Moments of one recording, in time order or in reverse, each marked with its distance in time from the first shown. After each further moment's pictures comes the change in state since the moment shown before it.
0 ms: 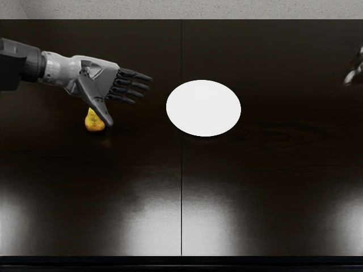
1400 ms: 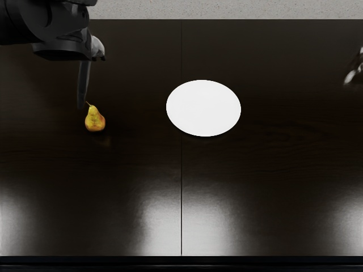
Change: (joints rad) left arm -0.900 -0.737 1.554 0.033 -0.168 0.419 -0.225; right arm -0.014 0.000 0.000 0.001 0.000 0.001 0.000
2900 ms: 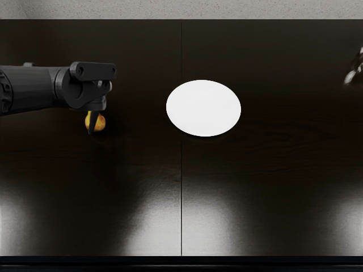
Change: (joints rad) left arm 0.492 0.000 -0.243 0.316 0.362 0.127 0.122; right arm 0.000 0.000 0.000 0.000 0.000 0.000 0.000
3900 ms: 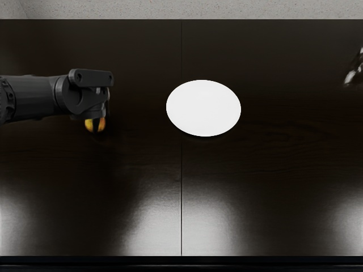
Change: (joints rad) left arm 0.046 0.000 0.010 0.004 -0.093 0.035 -0.004; right arm 0.000 0.000 0.000 0.000 0.000 0.000 0.000
